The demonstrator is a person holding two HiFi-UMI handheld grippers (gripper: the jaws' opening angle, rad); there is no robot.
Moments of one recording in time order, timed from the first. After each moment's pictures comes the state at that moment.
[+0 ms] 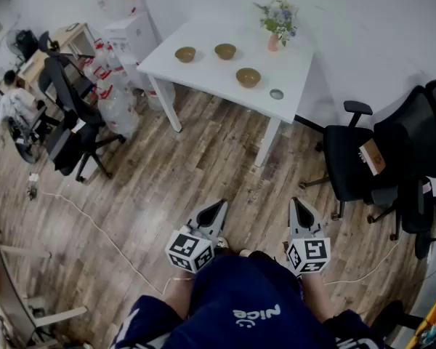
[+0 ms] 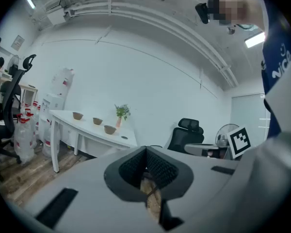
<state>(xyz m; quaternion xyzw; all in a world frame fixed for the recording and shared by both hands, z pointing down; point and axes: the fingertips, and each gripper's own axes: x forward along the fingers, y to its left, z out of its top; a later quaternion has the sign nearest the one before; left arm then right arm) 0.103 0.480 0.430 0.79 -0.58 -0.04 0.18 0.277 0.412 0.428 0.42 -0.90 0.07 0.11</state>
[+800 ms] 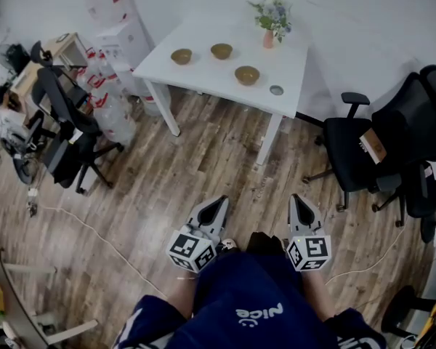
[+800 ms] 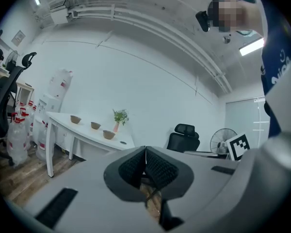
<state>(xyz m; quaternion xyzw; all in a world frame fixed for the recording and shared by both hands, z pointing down) 0.068 0.487 0.428 0.81 -0.56 -0.07 0.16 0.244 0.431 0.440 0.45 -0.88 0.07 0.09</state>
